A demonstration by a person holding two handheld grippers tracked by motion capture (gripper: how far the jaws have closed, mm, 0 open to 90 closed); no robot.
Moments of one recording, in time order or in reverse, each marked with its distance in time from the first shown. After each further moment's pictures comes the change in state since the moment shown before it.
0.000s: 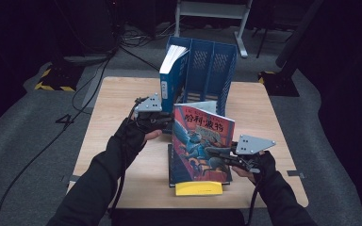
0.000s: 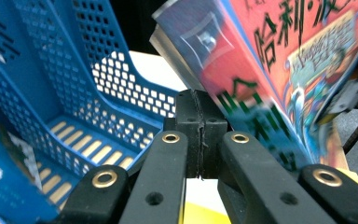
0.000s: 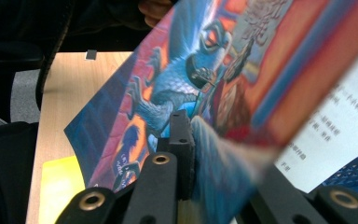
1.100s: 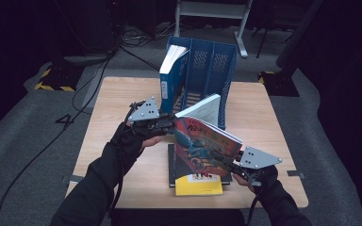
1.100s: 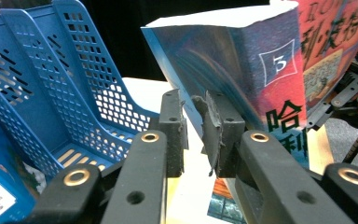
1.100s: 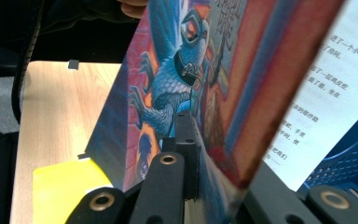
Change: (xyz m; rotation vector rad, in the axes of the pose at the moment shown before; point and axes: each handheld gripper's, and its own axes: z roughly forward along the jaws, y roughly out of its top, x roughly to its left) left arm -0.034 0.011 -0.024 -0.079 0.044 0.067; right arm 0.029 -0.008 -0.013 -0.072 -0.119 -0.053
